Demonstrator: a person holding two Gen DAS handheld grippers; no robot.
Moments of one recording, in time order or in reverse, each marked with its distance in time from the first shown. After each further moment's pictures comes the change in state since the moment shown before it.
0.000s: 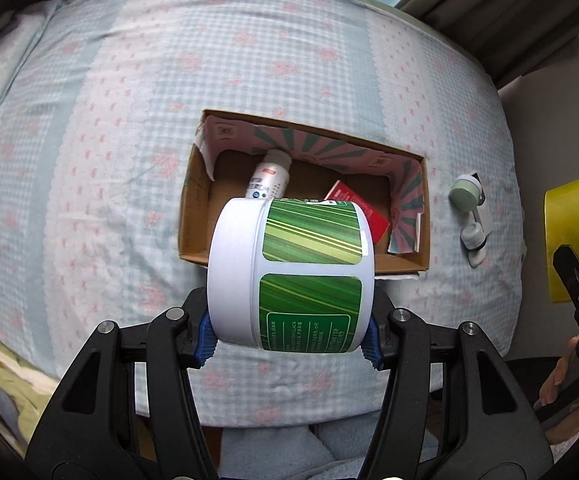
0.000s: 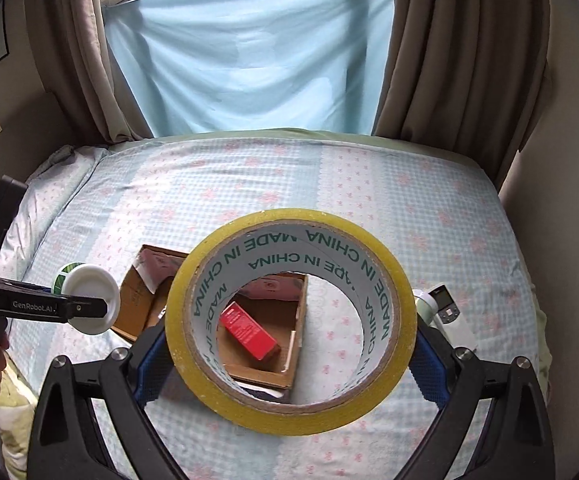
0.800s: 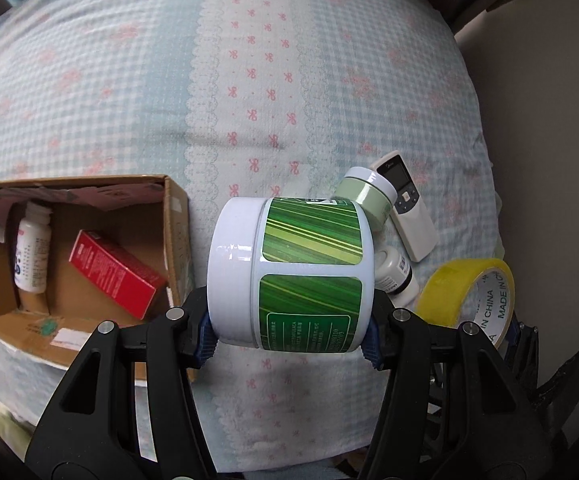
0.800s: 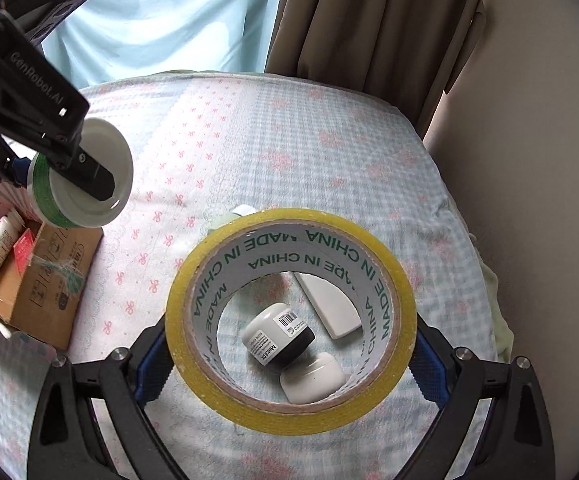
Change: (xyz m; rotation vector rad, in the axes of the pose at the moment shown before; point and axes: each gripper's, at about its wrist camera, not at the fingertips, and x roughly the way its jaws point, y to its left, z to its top) left arm 0.144 -0.282 0.055 0.068 0.086 -0.053; right arm 0.108 -0.216 -0.106 -0.070 0.023 -0.226
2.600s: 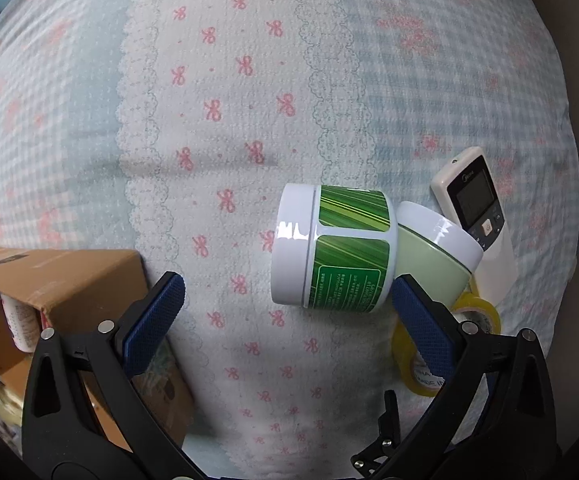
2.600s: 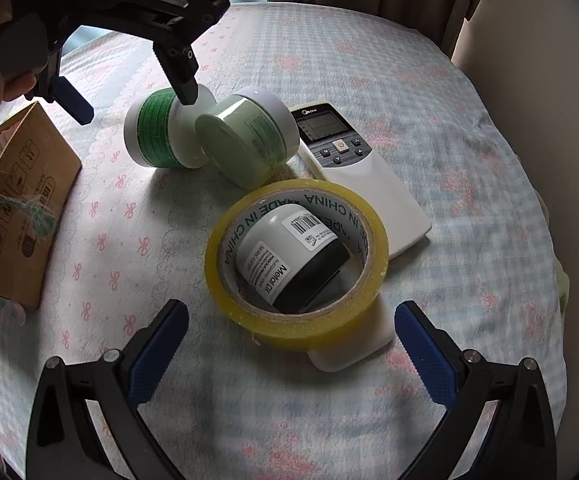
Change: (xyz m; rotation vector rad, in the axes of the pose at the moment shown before) left arm 0.162 -0.047 0.074 0.009 0.193 0.242; right arm 0.103 -0.001 -0.058 -0.115 0.178 0.139
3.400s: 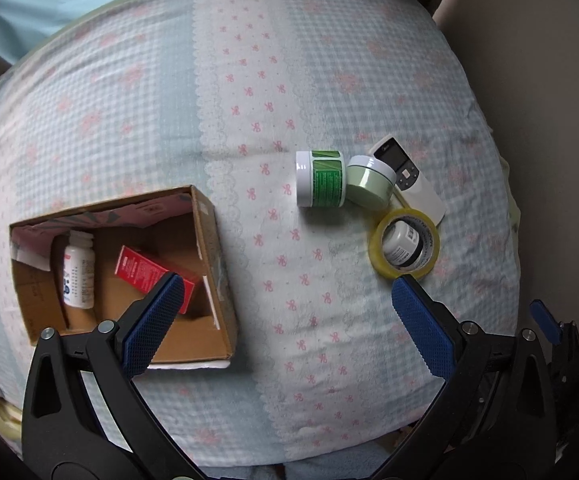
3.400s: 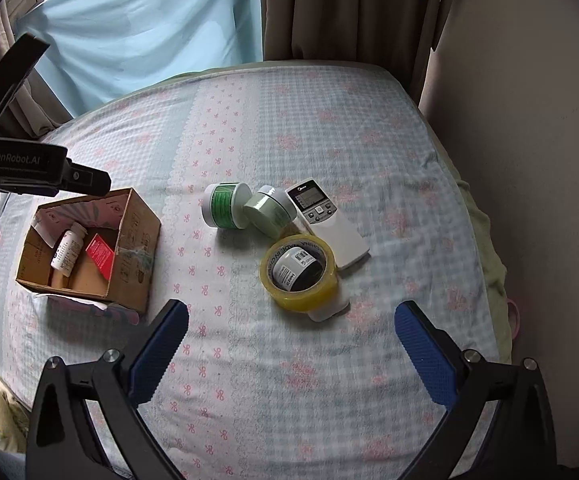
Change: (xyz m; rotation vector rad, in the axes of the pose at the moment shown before) left arm -0.149 0.050 -0.111 0.113 -0.226 -0.110; right arm -0.163 -0.023 0.018 0.016 -0.041 0.098
